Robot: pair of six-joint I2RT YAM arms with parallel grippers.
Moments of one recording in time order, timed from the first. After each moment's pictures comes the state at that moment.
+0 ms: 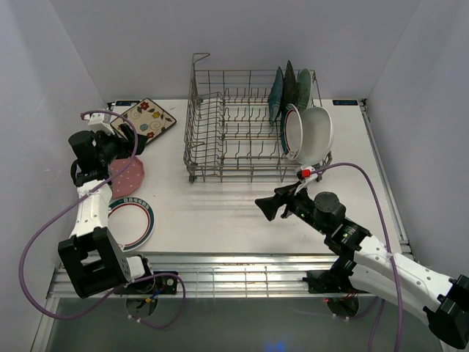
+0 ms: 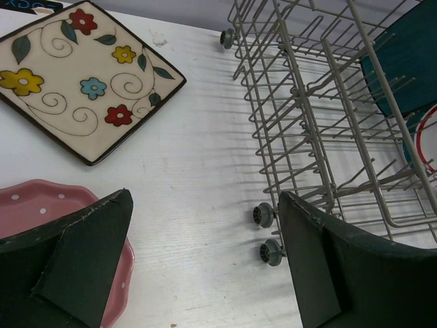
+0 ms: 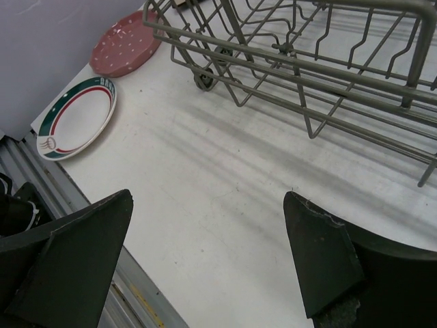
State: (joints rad) left arm 0.35 1.27 0.90 0.10 0.61 -0.18; right arm 0.83 0.69 0.39 0.18 0.01 0.39
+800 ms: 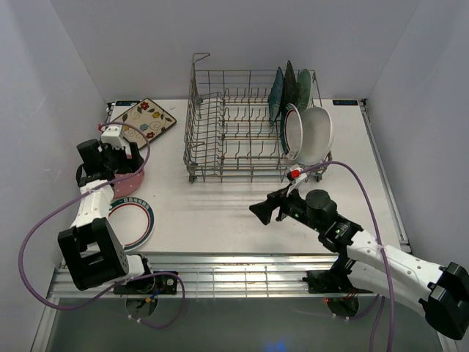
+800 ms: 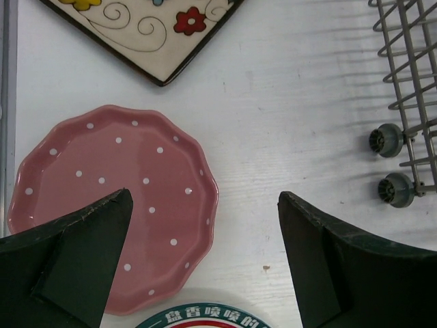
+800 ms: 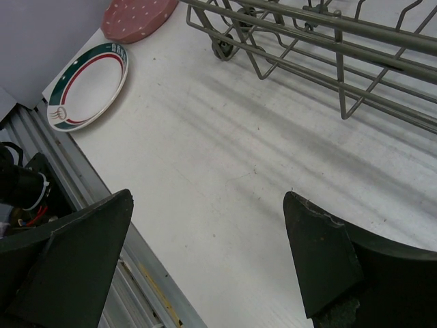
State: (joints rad) left arm 0.35 1.33 0.85 -0.05 0.43 0.21; right arm 0.83 0.81 0.38 0.23 -0.09 0.41
